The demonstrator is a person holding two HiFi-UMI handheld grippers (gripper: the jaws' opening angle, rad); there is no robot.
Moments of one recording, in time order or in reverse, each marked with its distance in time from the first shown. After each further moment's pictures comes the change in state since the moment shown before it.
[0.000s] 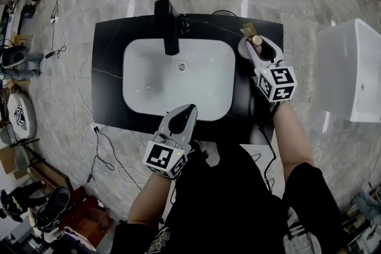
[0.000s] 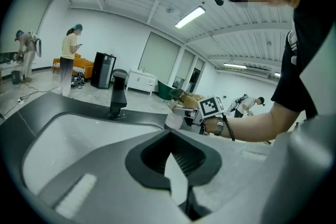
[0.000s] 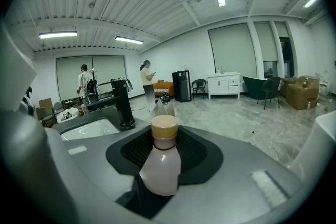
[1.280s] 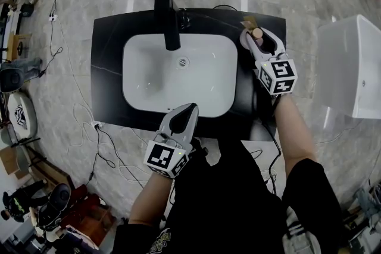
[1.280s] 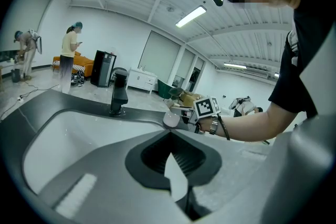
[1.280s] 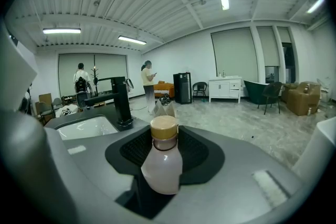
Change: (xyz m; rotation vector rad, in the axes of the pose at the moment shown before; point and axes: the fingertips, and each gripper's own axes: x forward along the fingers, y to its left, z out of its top) left arm -0.006 0.003 -0.006 -0.008 0.012 -0.007; right arm 0.014 -0.001 -0.004 -0.050 -0.020 -0.007
